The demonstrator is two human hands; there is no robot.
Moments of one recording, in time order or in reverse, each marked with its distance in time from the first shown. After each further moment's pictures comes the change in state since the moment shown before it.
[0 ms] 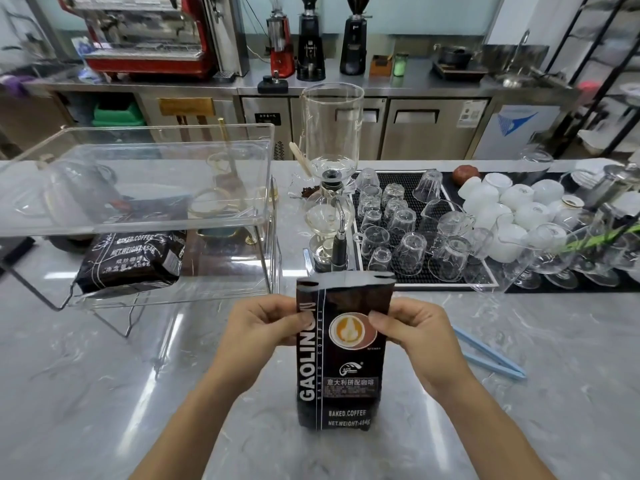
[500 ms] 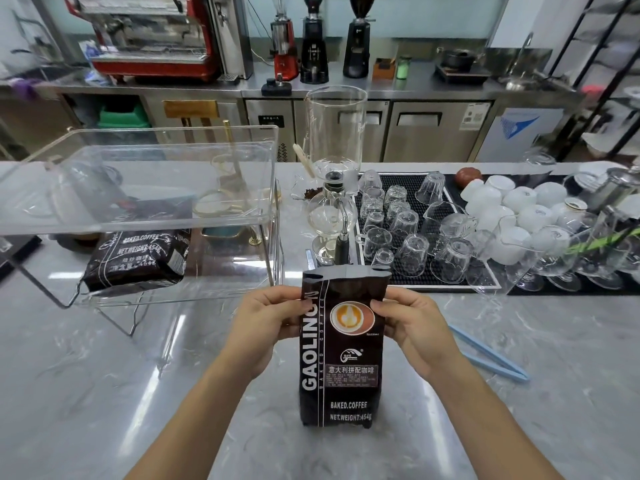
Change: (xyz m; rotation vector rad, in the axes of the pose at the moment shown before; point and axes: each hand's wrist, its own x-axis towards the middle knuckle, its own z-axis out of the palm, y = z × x) left_hand 0.018 -0.002 0.002 -0.101 0.061 -0.195; right_hand 0.020 -0.001 0.001 0.140 -0.012 0.217
